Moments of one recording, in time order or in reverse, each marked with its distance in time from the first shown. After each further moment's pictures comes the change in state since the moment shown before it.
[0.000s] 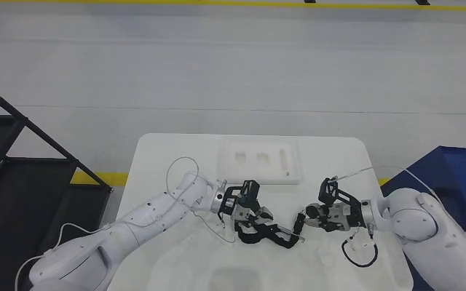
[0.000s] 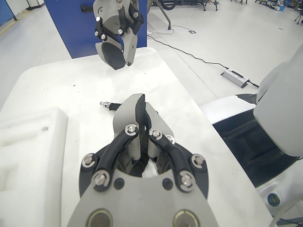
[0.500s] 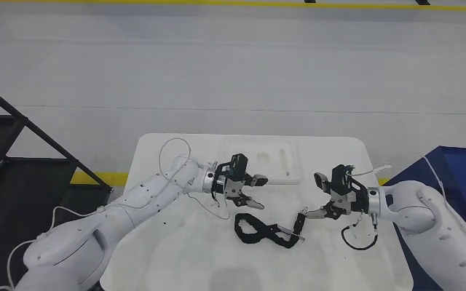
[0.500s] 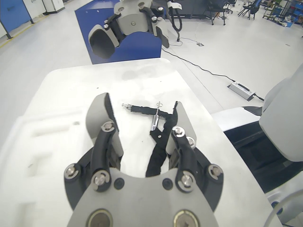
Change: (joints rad) left arm -0.187 0.032 0.089 0.112 -0.144 0.000 0.100; right arm 0.081 -0.025 -0.010 0.088 -0.246 -0.216 -0.452
